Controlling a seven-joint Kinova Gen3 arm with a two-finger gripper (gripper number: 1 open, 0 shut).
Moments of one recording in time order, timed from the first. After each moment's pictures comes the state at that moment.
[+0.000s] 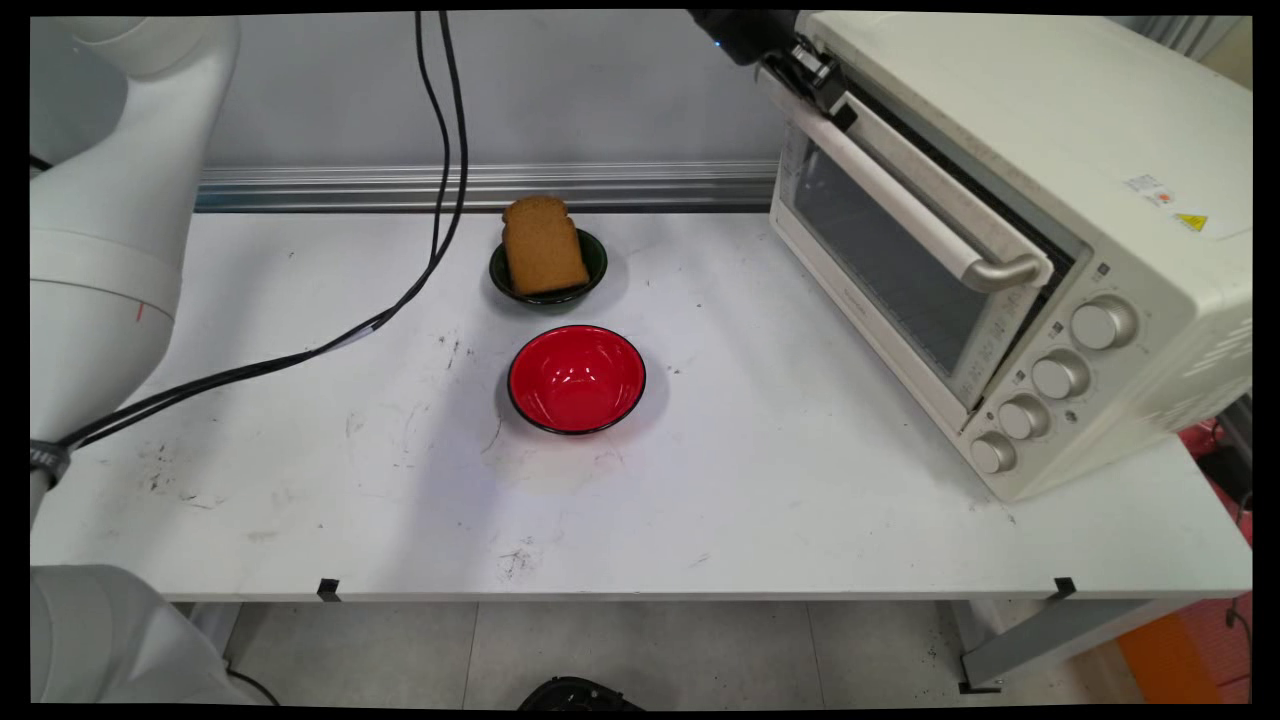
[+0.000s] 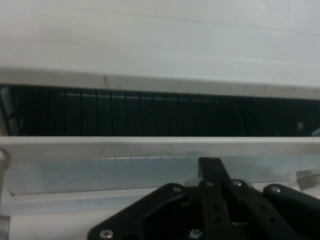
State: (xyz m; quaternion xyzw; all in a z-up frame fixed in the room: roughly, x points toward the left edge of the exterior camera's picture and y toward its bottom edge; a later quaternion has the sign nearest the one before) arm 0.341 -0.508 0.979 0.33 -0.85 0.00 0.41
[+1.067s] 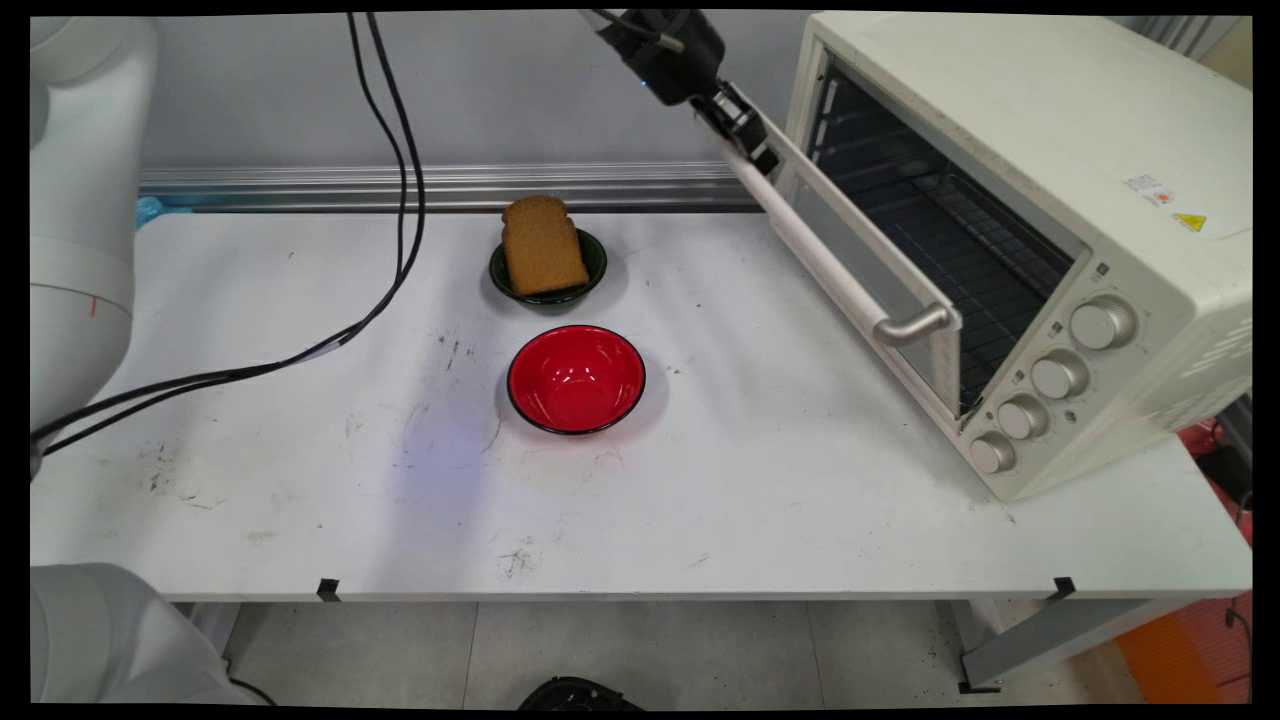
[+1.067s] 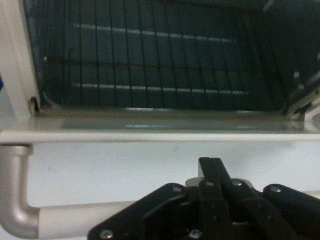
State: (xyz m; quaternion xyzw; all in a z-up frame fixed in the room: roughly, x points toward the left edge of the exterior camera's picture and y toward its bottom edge) arm 0.386 -0.473 0.956 0.34 -0.87 0.00 0.36
